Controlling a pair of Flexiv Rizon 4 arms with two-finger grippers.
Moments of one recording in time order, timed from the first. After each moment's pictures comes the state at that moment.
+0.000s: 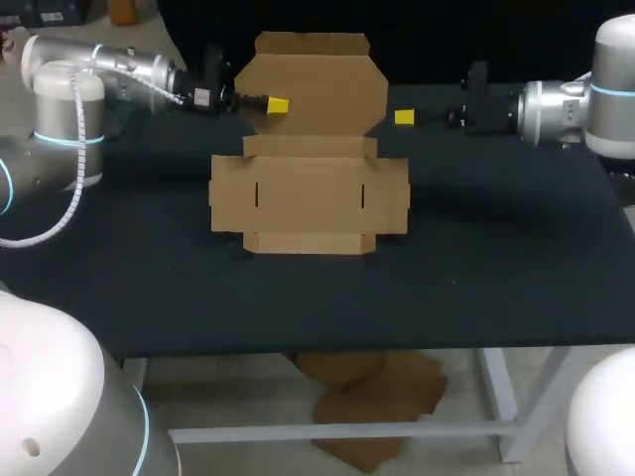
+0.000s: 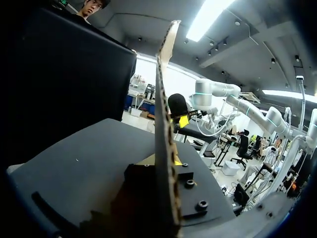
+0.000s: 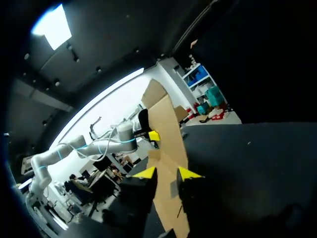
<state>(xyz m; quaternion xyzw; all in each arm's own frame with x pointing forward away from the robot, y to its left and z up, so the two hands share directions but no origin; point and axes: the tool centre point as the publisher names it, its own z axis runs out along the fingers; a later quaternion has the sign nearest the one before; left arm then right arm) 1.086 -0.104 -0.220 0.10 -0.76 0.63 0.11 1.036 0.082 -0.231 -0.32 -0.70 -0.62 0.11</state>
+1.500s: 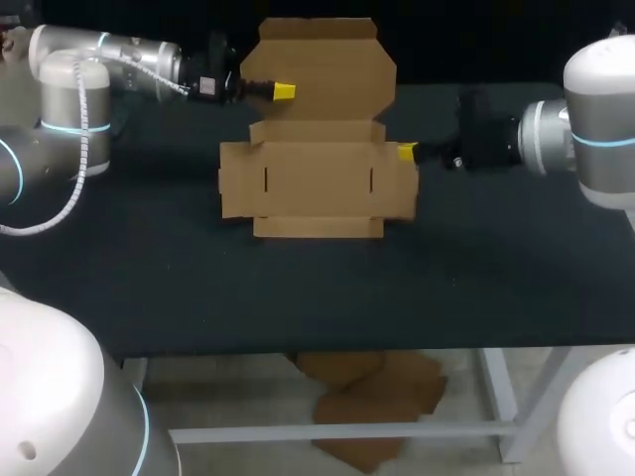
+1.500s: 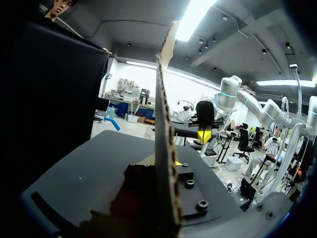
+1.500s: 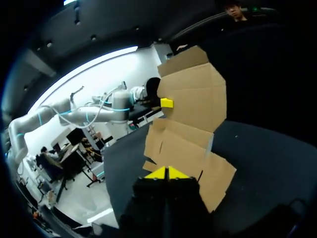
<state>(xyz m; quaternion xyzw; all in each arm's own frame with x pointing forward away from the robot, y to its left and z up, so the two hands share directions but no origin) 1.093 -0.116 -0.197 0.05 -0.75 0.65 0.08 0.947 0.086 -0.235 -0.32 -0.78 -0.54 -0.03</state>
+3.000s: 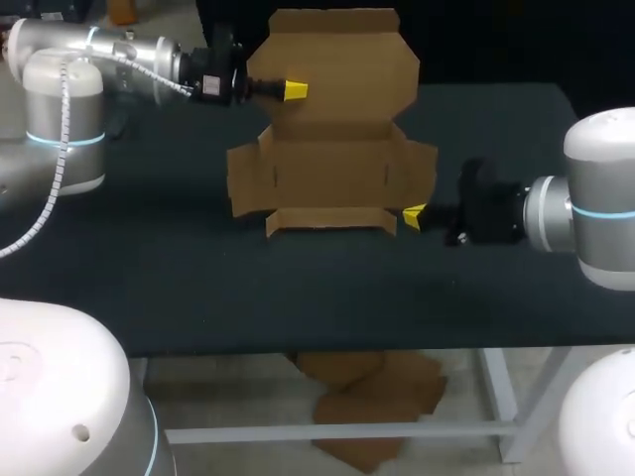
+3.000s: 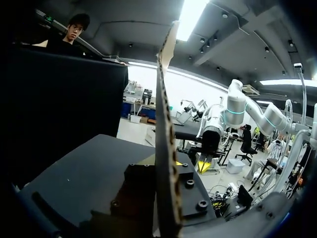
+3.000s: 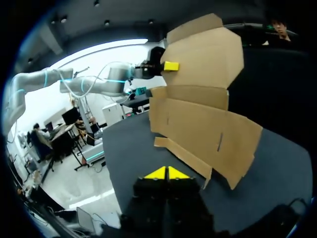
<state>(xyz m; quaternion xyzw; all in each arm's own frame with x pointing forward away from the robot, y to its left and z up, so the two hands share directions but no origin) 1.012 -0.140 -0.145 0.07 -0.76 0.64 0.07 0.856 0.082 -0.280 -0.28 -0.80 -0.51 -0.09</state>
